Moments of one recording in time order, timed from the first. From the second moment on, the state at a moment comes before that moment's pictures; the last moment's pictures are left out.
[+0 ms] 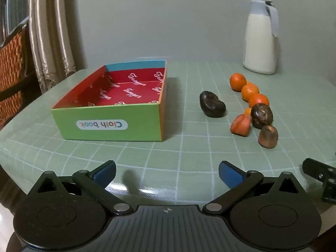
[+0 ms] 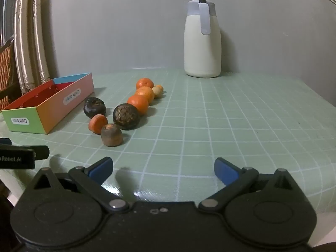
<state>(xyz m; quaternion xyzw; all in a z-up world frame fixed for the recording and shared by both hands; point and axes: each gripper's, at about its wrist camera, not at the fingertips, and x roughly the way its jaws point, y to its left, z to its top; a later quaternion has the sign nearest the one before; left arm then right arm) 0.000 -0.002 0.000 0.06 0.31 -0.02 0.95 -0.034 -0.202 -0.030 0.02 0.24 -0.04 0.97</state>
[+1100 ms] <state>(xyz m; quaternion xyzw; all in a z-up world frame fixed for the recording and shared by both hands) -0.005 -0.003 0.002 0.07 0.29 -0.02 0.95 -0.036 -0.216 -0.030 0.05 0.24 -0.05 0.97</state>
